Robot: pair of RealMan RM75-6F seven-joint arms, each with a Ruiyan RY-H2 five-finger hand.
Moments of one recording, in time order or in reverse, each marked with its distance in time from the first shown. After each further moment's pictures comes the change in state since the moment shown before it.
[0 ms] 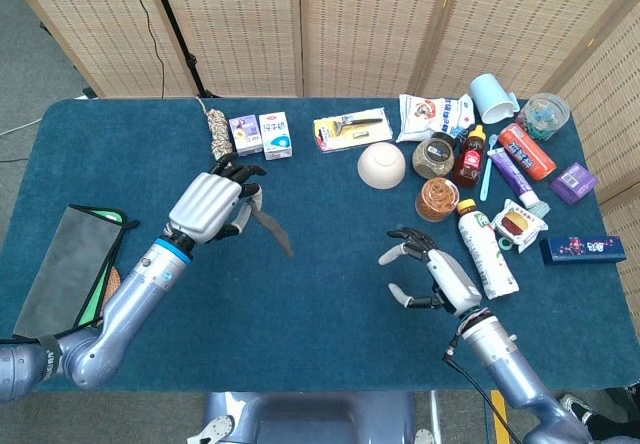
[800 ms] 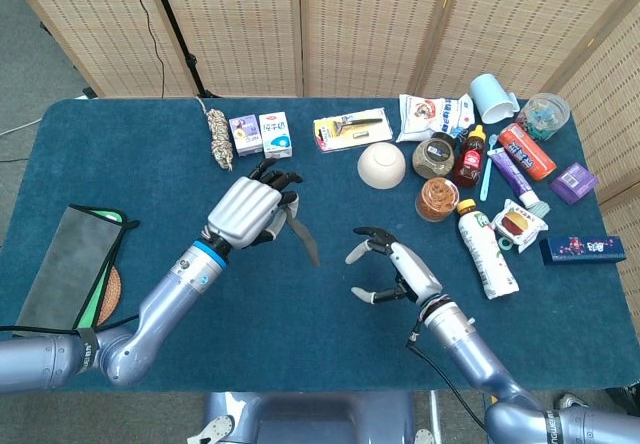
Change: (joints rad) left arm -0.127 -0.097 0.017 0.018 -0.071 0.028 0.092; right arm 0.126 -0.131 0.053 0.033 0.223 -0.087 -0.071
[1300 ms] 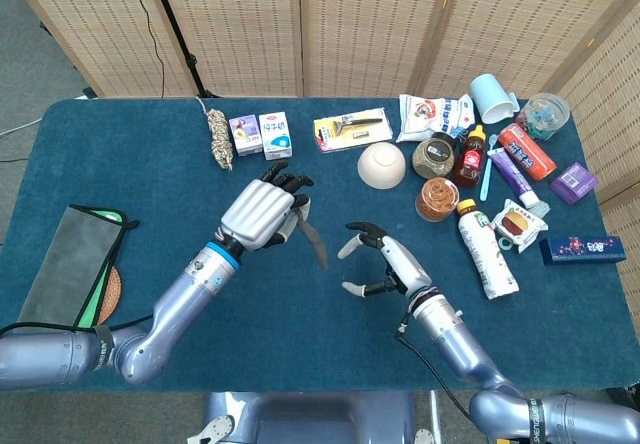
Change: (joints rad) left arm -0.046 -0.046 0.009 0.025 -0.033 0.013 0.021; right arm 0.041 -0.063 0.028 0.049 0.071 -0.008 -0.017
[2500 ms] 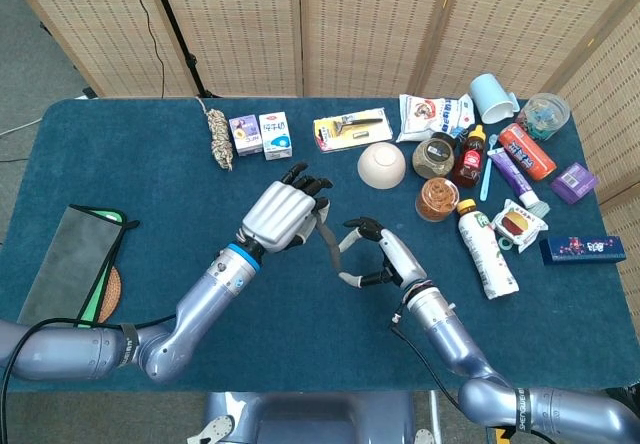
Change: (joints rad) left arm -0.075 -0.083 0.007 0.052 -0.031 0.034 0.052; right arm 0.029 -0.050 0.033 0.051 0.095 -0.009 -0.014
